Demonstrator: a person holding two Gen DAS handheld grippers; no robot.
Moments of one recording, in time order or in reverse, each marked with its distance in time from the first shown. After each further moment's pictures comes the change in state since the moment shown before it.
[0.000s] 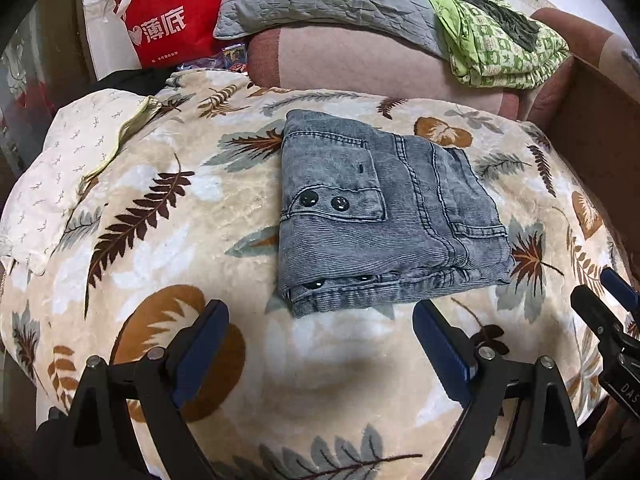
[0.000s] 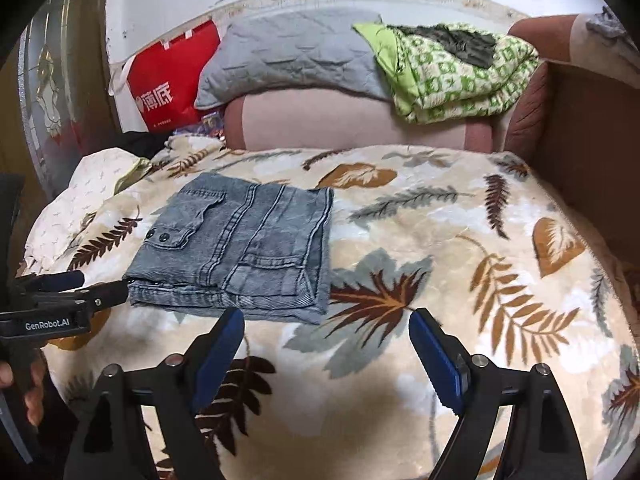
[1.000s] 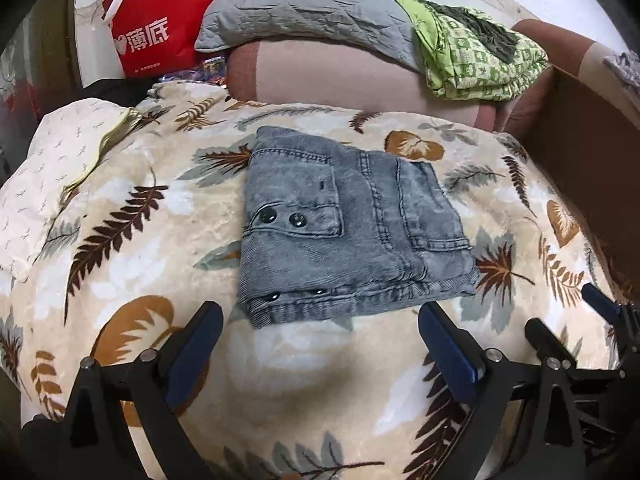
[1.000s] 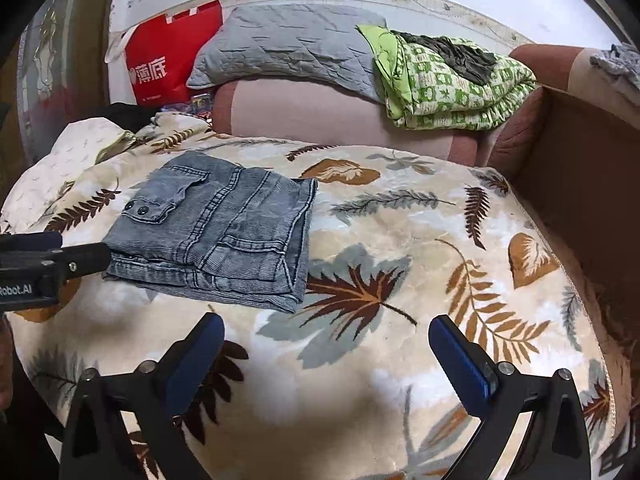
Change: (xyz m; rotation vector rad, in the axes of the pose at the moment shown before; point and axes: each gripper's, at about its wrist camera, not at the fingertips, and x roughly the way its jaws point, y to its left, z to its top) left arm -0.009 -0.014 0.005 0.004 -0.049 -0.091; right arm 0.005 0.011 -0.008 -0.099 0.028 -0.122
